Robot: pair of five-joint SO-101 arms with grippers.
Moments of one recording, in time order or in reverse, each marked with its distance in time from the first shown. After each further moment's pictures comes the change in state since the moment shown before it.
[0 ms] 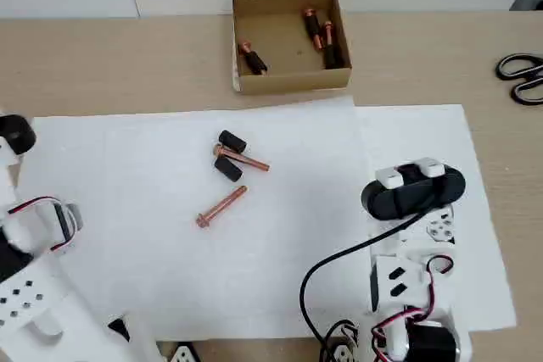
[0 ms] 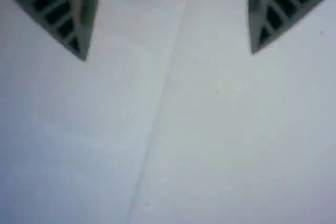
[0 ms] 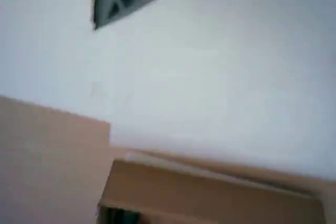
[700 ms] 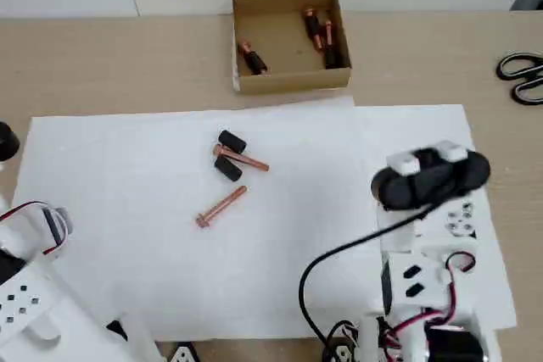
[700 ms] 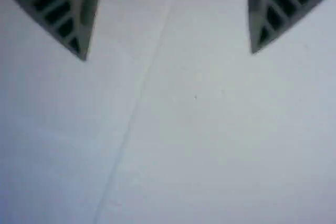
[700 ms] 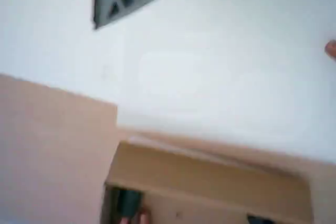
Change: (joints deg) left arm -3.1 0.0 0.1 0.0 0.0; right arm 0.0 18.3 -23.6 10.3 0.3
